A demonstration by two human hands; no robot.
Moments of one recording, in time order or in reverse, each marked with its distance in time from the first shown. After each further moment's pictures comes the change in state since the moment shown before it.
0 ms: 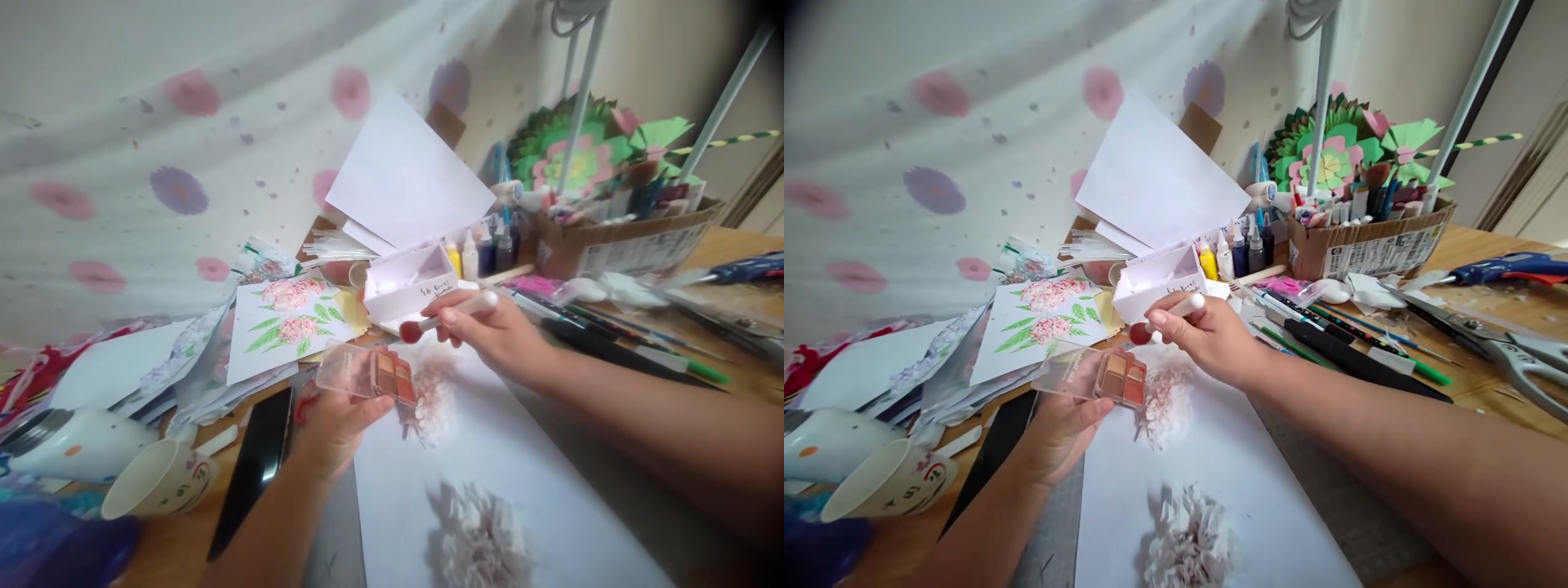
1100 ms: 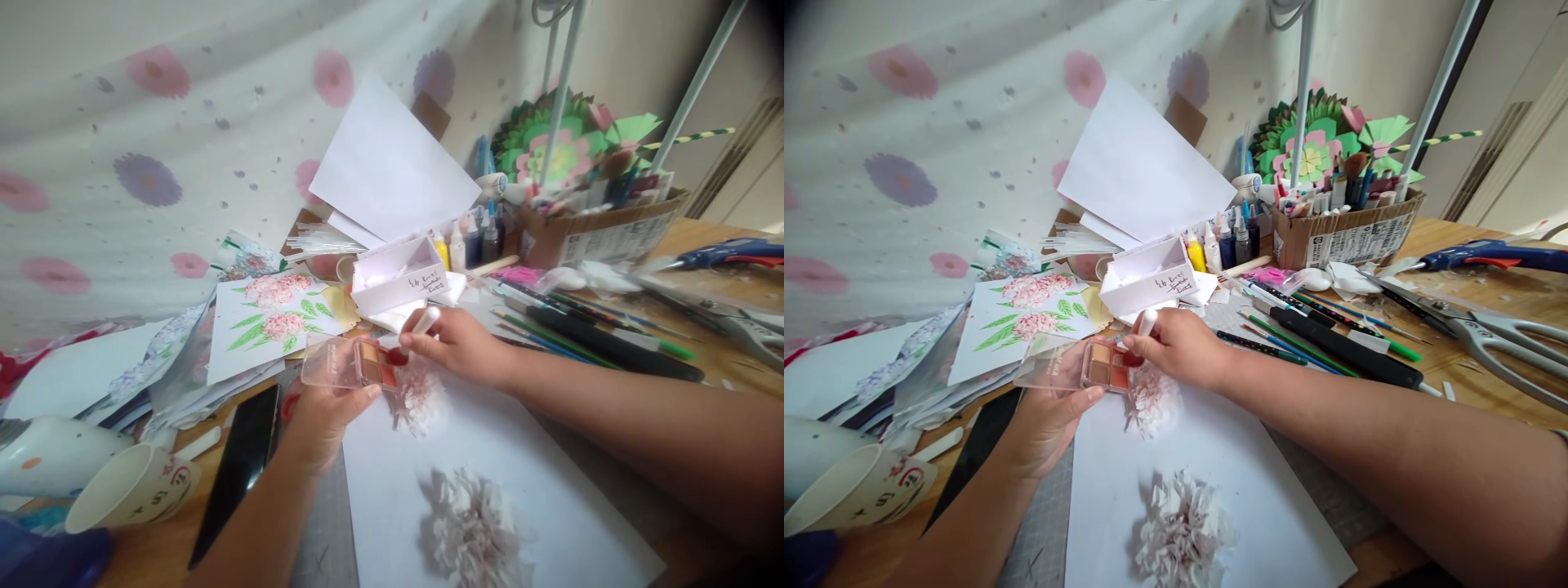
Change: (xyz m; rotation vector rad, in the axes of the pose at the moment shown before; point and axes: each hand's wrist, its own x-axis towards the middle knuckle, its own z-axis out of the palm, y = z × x) left_hand -0.001 0.002 0.002 0.132 0.078 0.042; right_hand -0.003 0.006 0.019 -0.300 -0.140 -0.002
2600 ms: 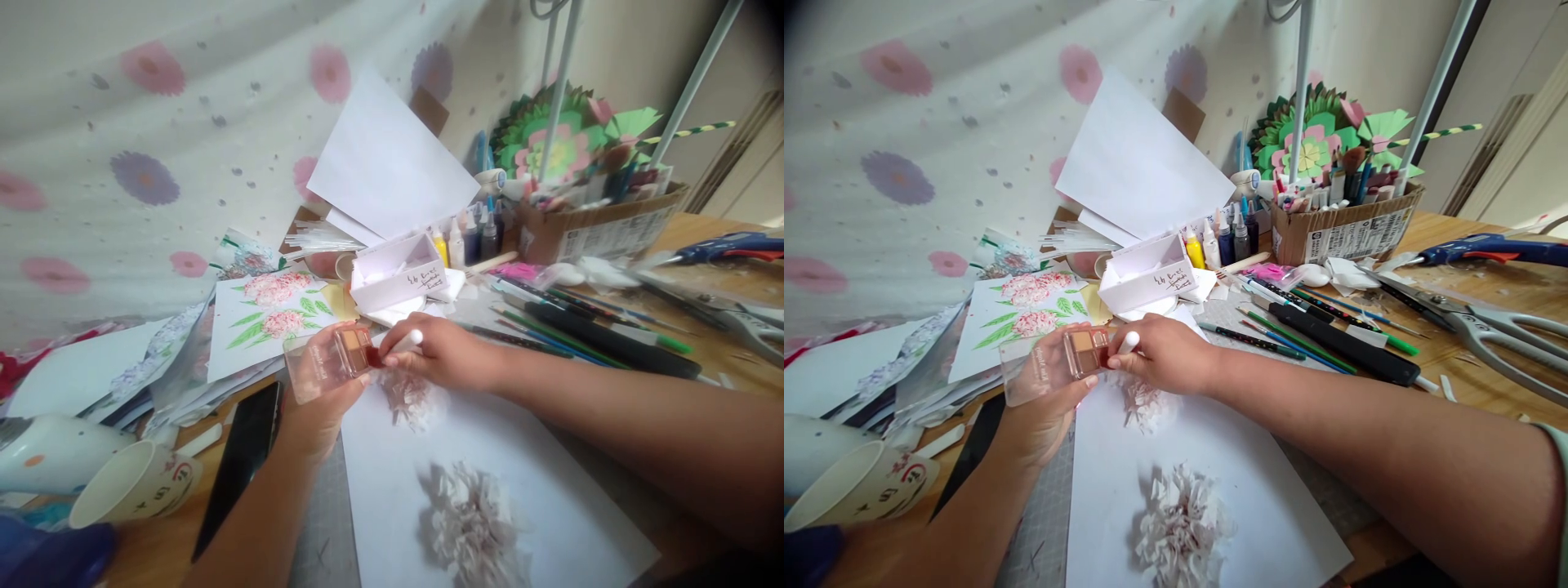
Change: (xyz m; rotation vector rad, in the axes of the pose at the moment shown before) left_hand 0.002 -0.003 0.001 -0.037 0.173 0.144; right_hand 0.004 0.000 0.009 -0.031 -0.058 -0.086
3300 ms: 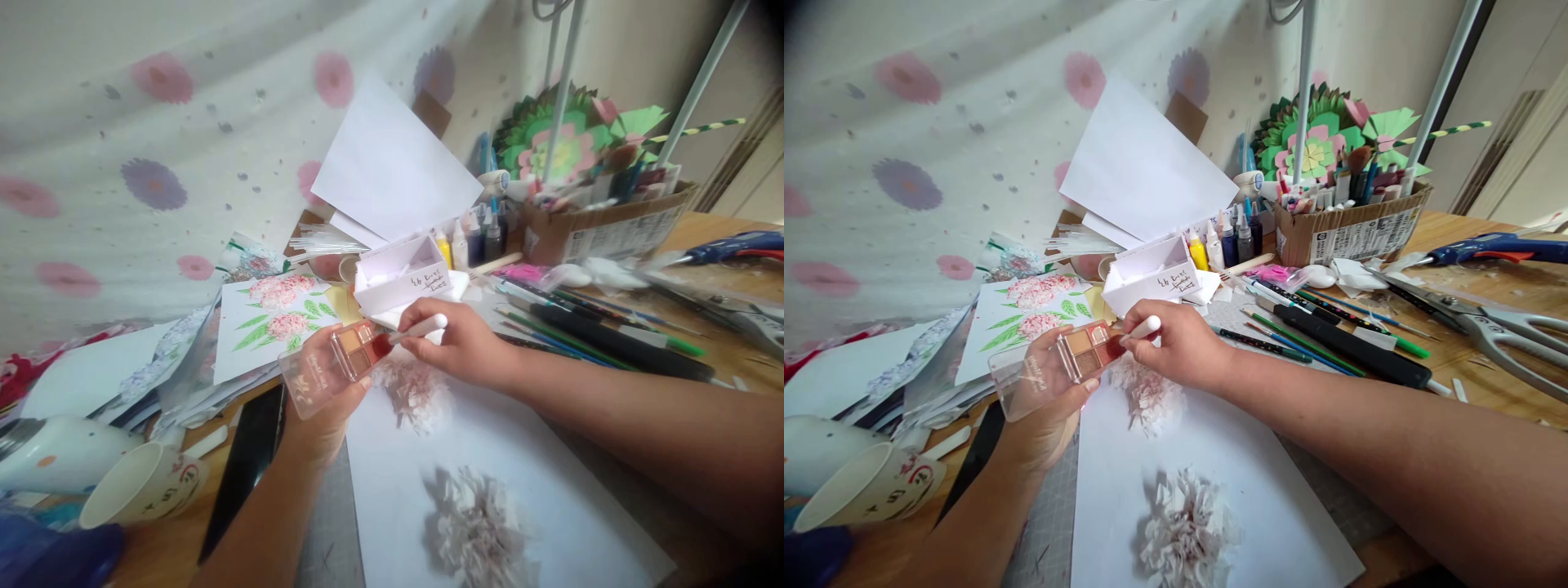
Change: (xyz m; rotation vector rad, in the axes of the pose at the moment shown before) left_hand 0.000 -0.006 -0.005 -0.061 -0.049 0.111; right_hand -0.002 -0.004 -0.006 0.169 0.207 0.091
